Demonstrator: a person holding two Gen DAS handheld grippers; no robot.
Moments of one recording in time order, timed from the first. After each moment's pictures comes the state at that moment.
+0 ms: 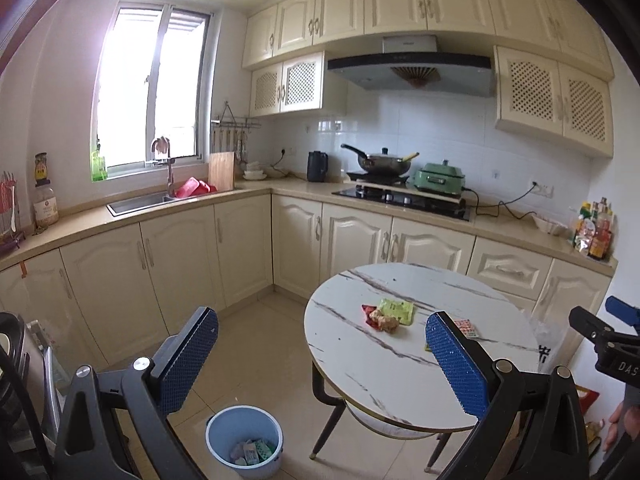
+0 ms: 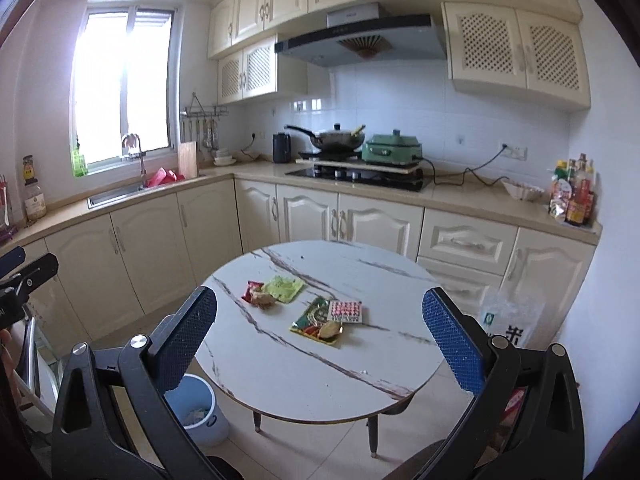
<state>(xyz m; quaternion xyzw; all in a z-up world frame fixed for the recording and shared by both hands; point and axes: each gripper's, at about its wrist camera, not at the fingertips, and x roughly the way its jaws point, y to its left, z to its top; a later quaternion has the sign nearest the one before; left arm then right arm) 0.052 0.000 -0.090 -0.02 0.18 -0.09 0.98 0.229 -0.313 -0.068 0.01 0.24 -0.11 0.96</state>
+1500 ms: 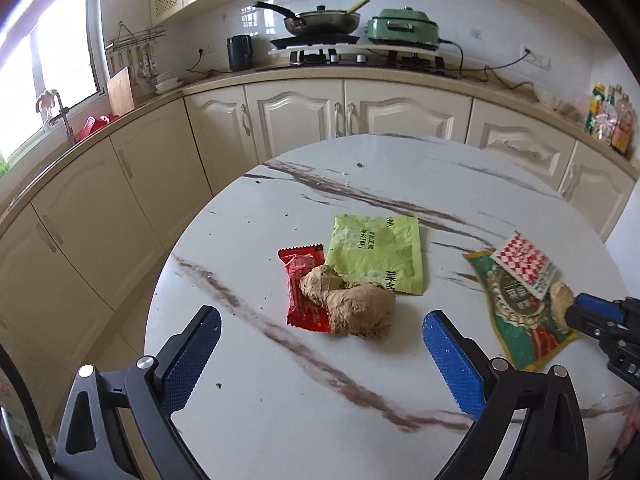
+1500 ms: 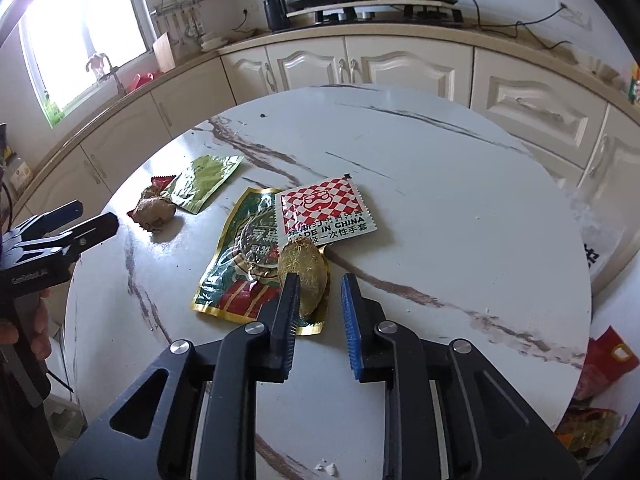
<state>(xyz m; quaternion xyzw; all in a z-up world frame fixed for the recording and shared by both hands) 0.543 -0.176 -0.185 0.11 0.36 -0.16 0.91 0.432 -0.451 -0.268 0.10 0.43 -0.04 0.89</state>
